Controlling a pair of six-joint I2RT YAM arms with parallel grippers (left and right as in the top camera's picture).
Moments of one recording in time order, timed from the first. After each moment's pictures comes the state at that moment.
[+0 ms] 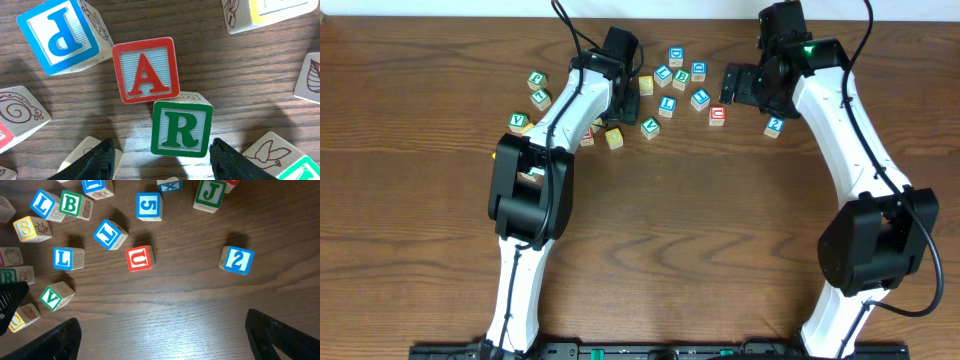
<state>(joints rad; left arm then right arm) -0.34 2.37 1.97 -0.89 -0.03 -0.18 0.19 1.99 1.83 -1.03 -0.01 0.41</state>
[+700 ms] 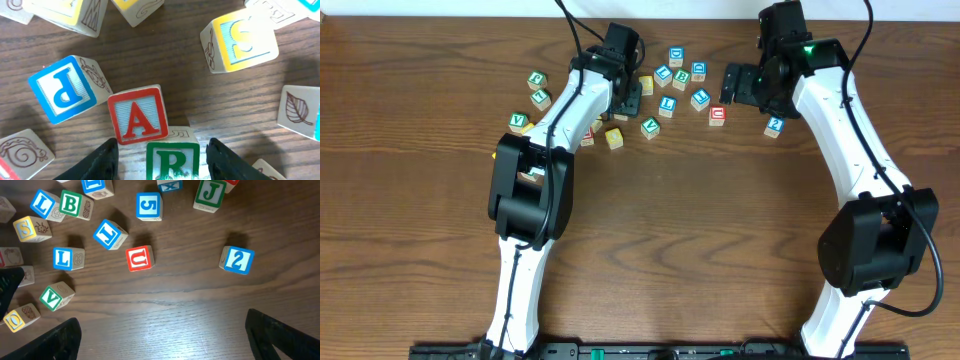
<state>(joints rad) -0.34 2.37 1.96 -0.77 -0.03 -0.12 0.19 1.99 1.83 -1.03 -0.01 0.41</state>
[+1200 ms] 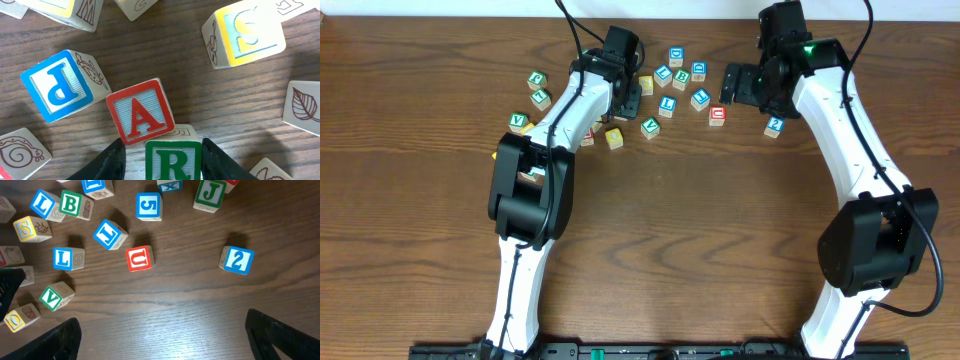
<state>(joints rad) -0.34 2.37 1.94 -0.76 -0.03 -0.11 0.19 1.99 1.83 -1.03 -0.01 0.41</state>
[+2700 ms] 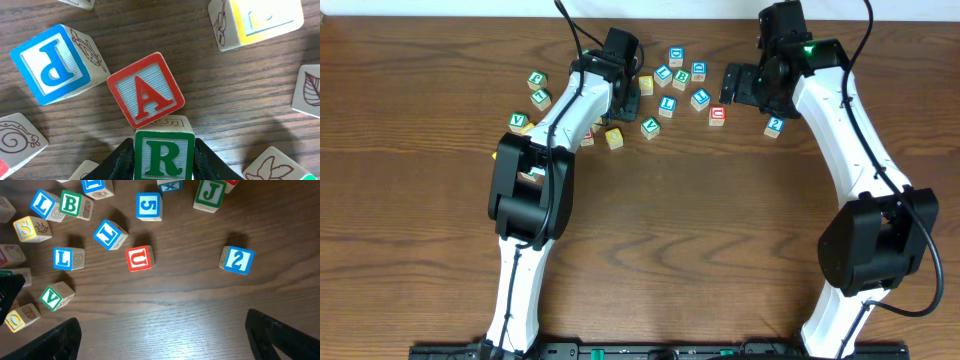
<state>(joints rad) -0.34 2.37 1.94 -0.80 -0.03 -0.12 0.19 1.99 1.83 -1.03 -0.01 0.41</state>
